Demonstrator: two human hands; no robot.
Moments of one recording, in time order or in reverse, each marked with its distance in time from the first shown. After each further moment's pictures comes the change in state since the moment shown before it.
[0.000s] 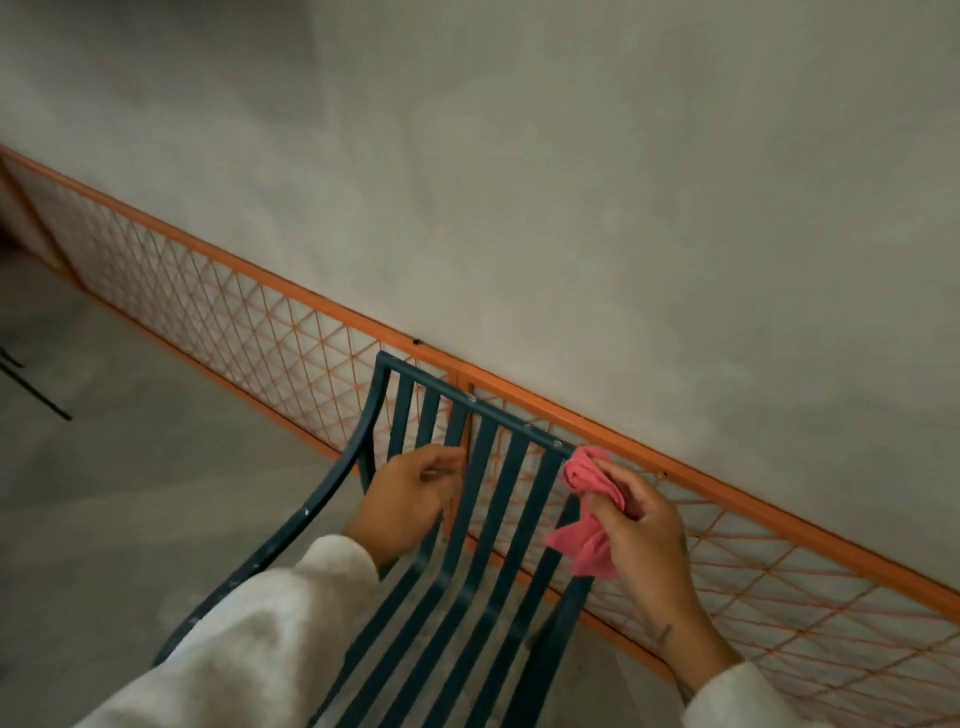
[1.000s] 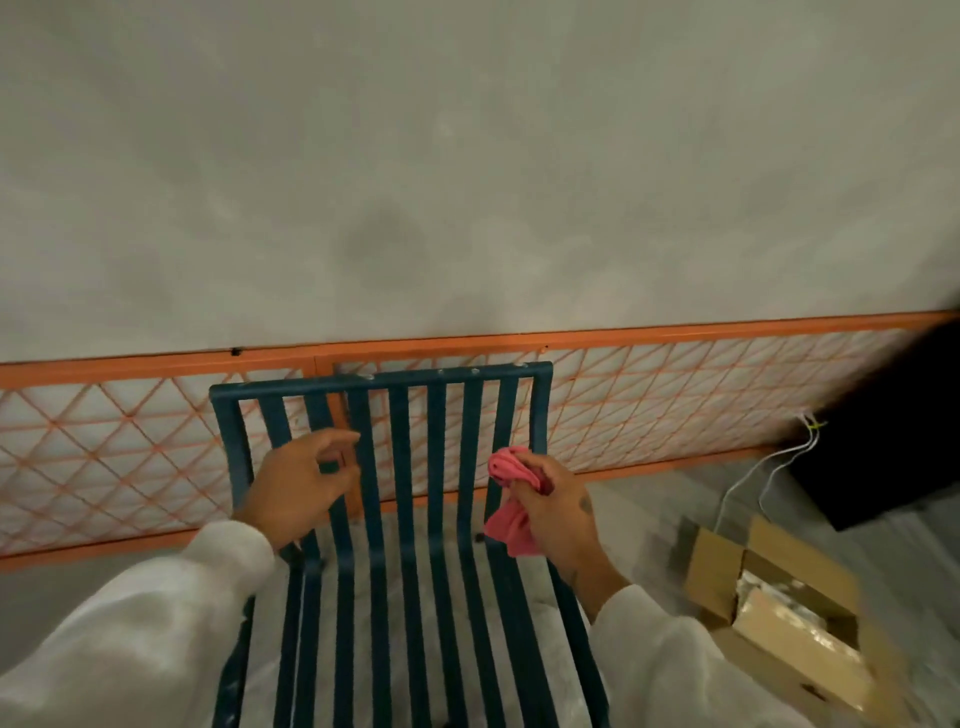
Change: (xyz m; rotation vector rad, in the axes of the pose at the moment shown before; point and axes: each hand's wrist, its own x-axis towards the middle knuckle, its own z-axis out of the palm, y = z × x) left_hand 0.139 -0.080 -0.116 0.359 -0.537 0.267; right_hand -0.038 0.024 0.161 0.050 0.474 0.322
